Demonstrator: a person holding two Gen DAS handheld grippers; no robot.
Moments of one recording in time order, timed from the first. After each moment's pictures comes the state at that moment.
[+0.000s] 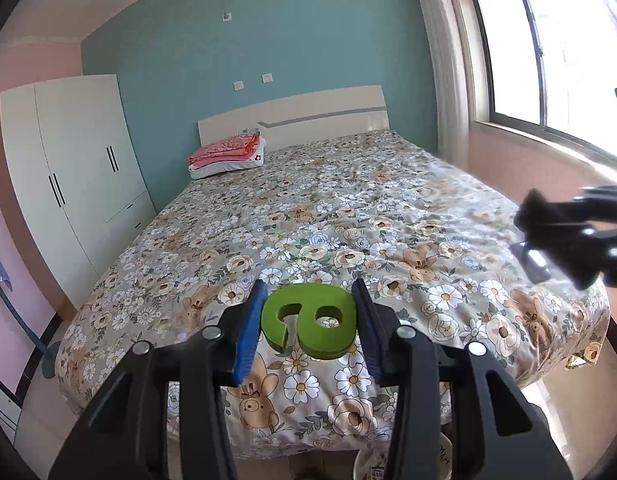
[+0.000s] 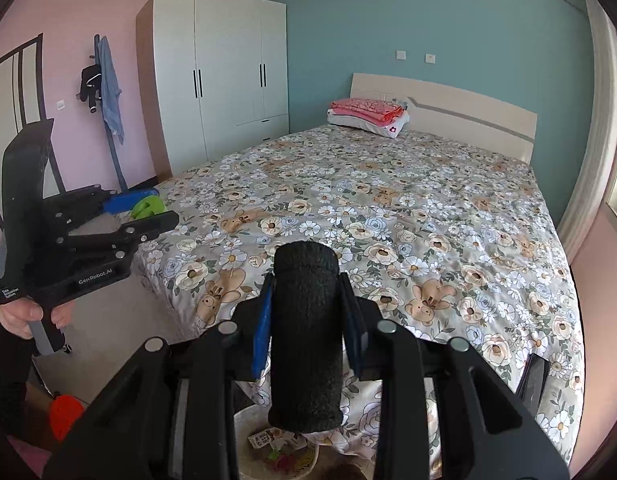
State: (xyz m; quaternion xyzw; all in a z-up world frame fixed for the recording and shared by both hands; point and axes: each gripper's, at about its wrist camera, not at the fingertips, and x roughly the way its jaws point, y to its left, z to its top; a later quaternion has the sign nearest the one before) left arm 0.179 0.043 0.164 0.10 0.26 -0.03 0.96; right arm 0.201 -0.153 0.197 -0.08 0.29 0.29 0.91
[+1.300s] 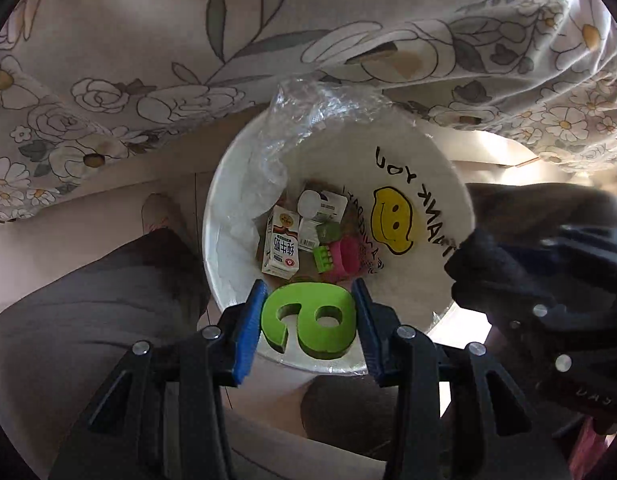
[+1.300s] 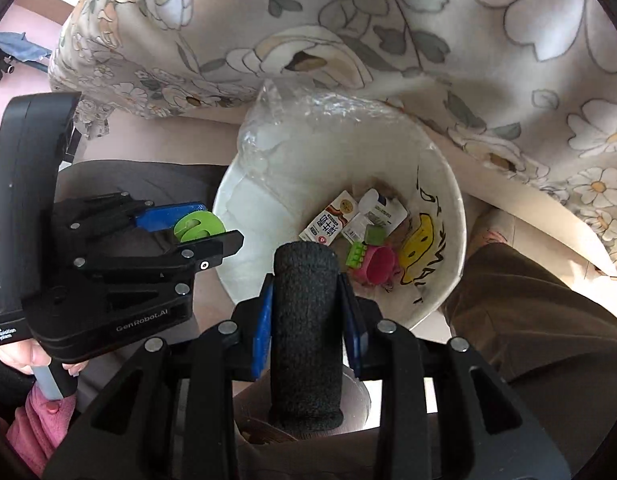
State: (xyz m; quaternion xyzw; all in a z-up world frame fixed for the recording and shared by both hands) left arm 0.172 0.008 -0.309 0.00 0.67 -0.11 0.73; right arm 0.176 -0.118 -0.303 0.02 0.67 0.24 0.70
